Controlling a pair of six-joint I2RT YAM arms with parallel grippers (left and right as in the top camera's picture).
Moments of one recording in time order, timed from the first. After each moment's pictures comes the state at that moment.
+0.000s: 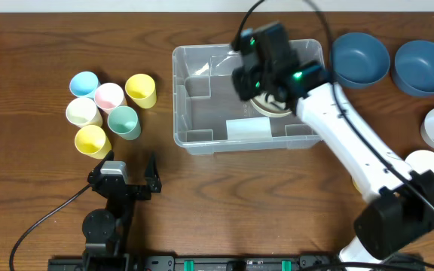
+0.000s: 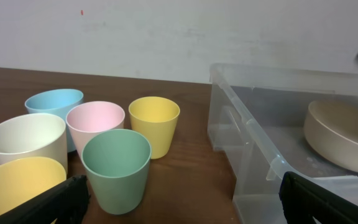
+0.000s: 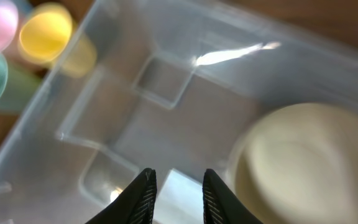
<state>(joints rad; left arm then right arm) -0.05 0.01 0.02 -0.11 0.06 -0.14 0.47 1.79 1.65 -0.73 -0.10 0.10</state>
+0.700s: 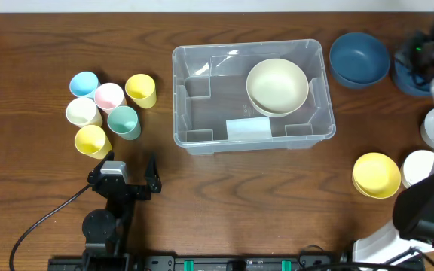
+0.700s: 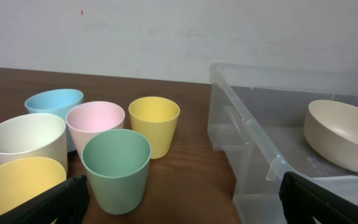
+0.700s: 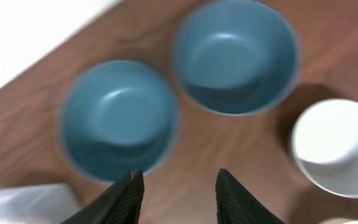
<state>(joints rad) -0.05 0.01 0.02 -0.11 0.06 -0.14 -0.29 1.83 1.75 -0.87 0.15 0.43</state>
